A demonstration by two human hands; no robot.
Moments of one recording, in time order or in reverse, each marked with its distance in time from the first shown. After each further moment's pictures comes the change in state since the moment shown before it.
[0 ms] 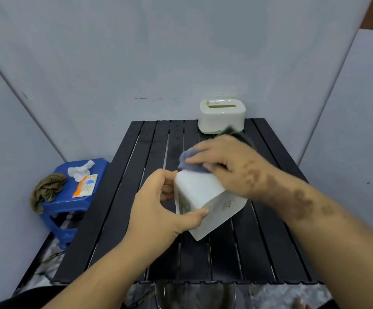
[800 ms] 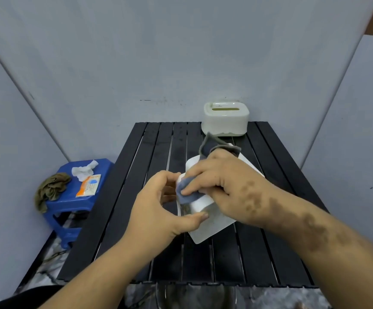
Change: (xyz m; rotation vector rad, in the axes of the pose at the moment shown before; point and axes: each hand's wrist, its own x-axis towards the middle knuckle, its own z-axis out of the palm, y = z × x) left_hand 0.003 -0.006 -0.009 -0.054 -0.057 0.014; right_hand -0.010 -0.035 0.004 0.087 -0.050 -0.037
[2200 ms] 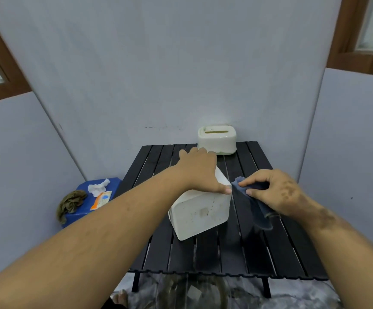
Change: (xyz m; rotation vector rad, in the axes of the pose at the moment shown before) left_hand 0.092 0.106 0.077 1.221 -0.431 0.130; right_hand -0.110 0.073 -0.044 0.268 0.295 0.565
